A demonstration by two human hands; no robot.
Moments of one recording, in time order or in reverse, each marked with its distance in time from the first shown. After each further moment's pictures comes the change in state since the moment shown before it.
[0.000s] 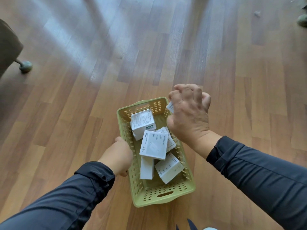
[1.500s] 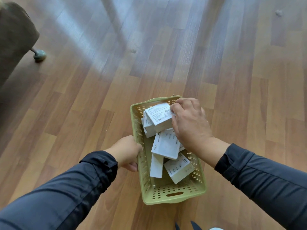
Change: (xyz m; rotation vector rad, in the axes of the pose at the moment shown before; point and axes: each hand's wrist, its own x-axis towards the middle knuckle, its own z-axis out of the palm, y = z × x) left_hand 0.001 -0.005 0.041 -2.017 0.129 -0.259; right_hand -0.016 -0.025 0.020 0.121 -0.257 -0.058
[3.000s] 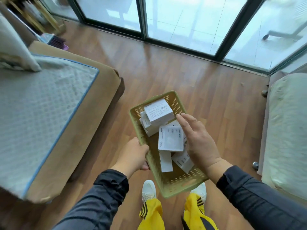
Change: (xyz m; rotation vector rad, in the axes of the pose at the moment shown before) left_hand -0.516 -0.015 -0.277 -0.310 0.115 0.130; right_hand -0.087 -0.309 -0.476 0.110 -0.037 -0.145
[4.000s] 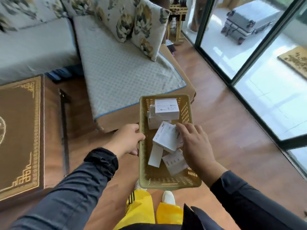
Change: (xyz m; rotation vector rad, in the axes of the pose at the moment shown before) left_hand -0.241 -0.081 -0.127 -0.369 0.439 -0.091; right_hand -0.002 -0.224 -0.123 -0.248 -0.241 -0.638
